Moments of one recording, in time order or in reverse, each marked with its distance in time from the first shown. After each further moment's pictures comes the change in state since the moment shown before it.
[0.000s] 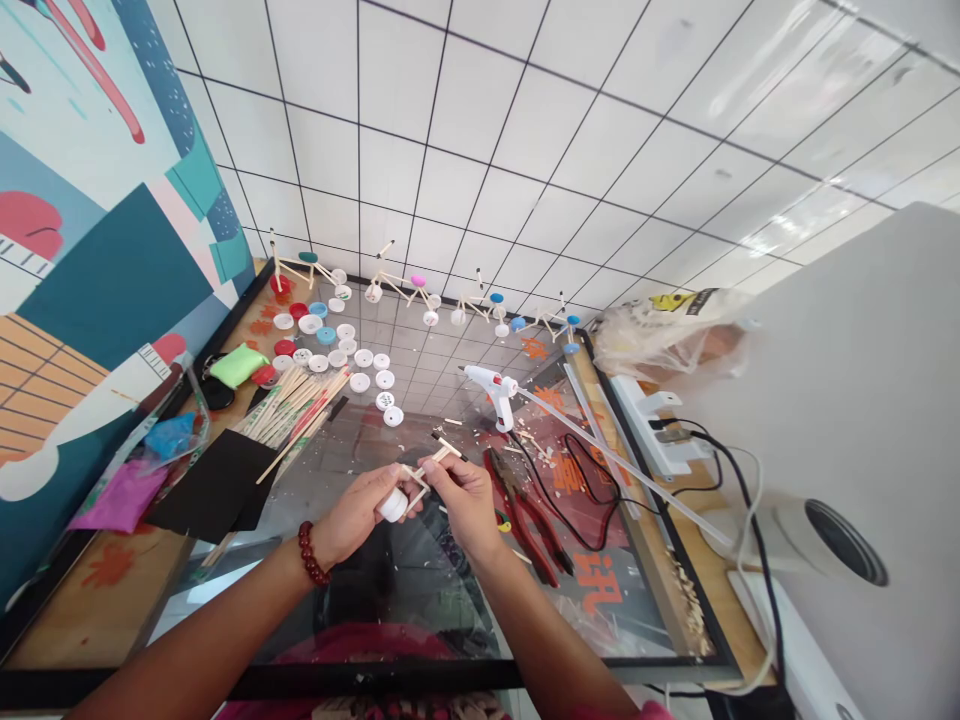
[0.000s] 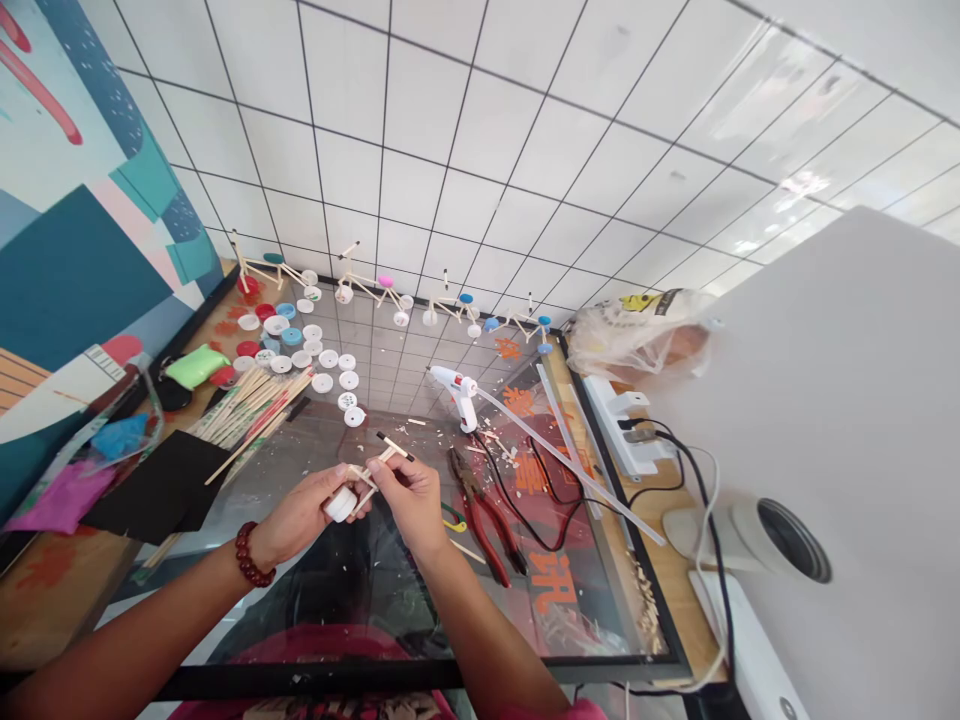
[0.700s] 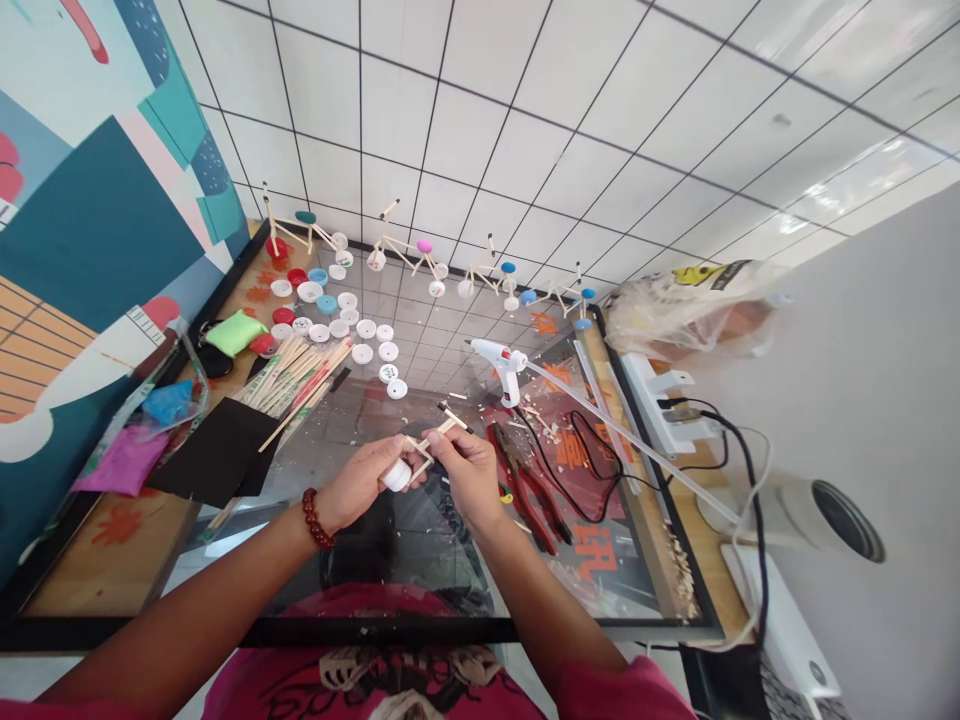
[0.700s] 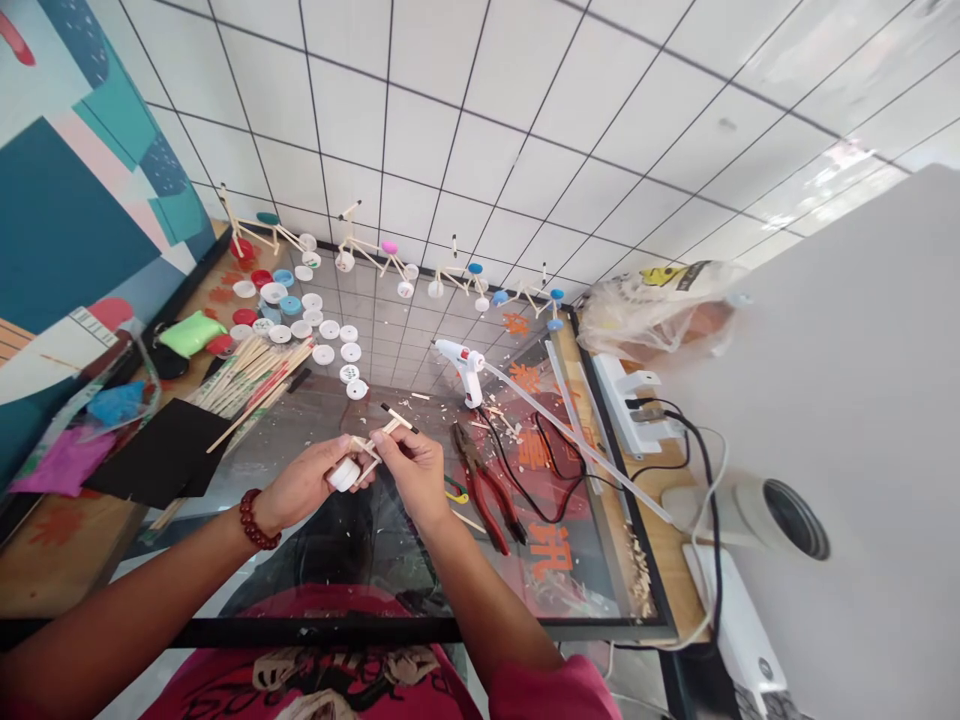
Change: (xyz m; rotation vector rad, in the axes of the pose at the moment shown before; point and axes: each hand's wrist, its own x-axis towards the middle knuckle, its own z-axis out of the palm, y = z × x) left_hand 0.001 0.001 0.000 -0.003 0.003 -0.003; right_hand -0.001 -0.001 0.002 0.015 0.010 0.025
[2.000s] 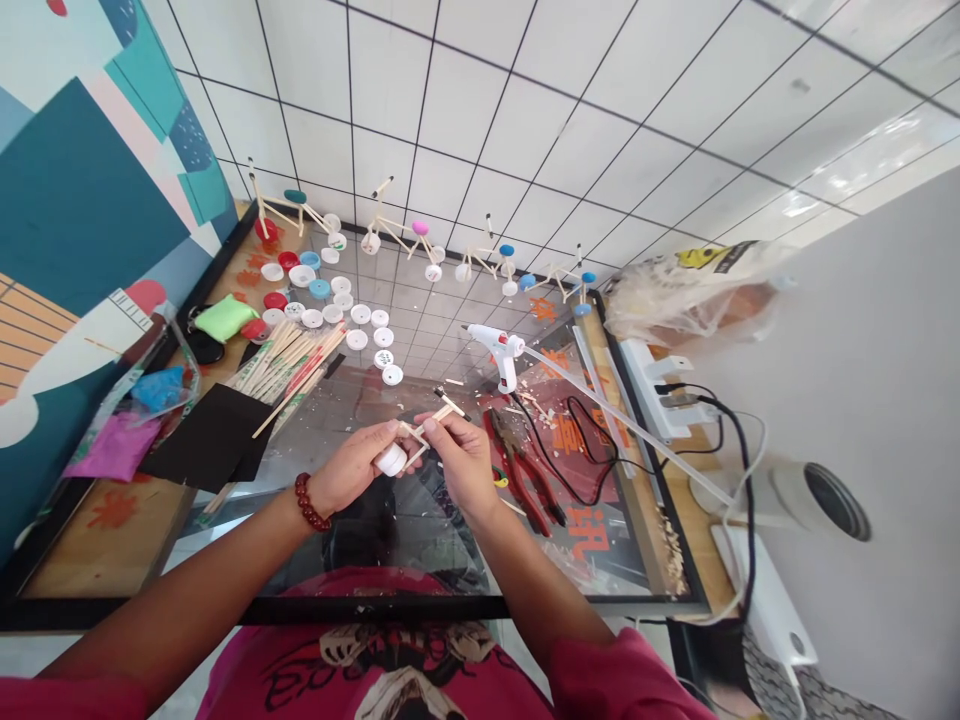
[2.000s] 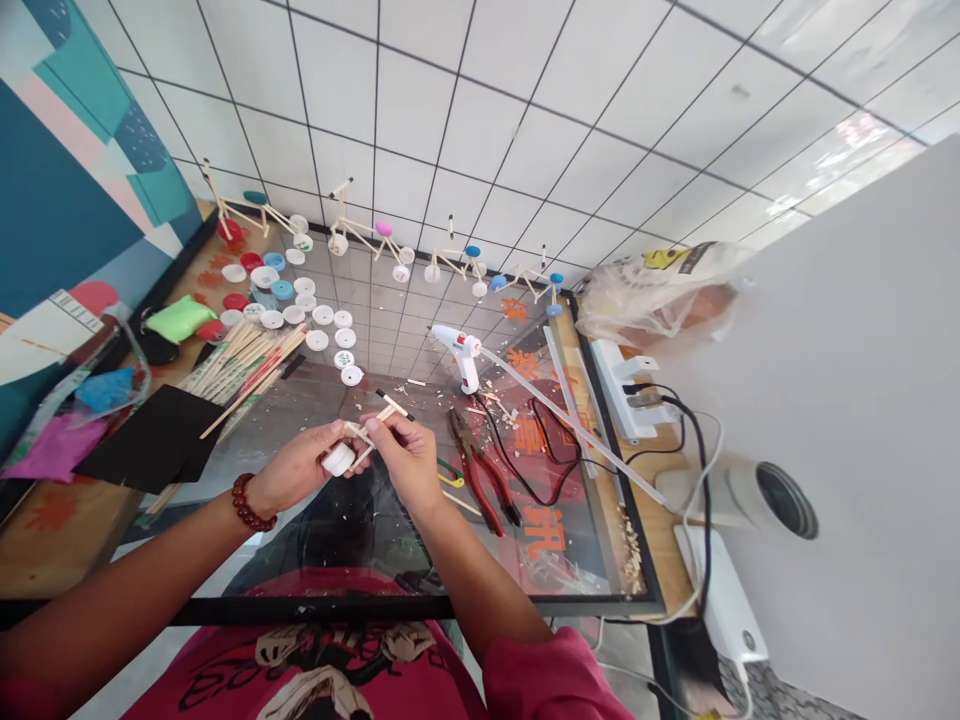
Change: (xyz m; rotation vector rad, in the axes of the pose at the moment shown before) left_hand 0.001 0.003 0.000 -0.021 -0.055 0.018; right_hand -0.004 -0.002 0.003 0.051 0.003 0.004
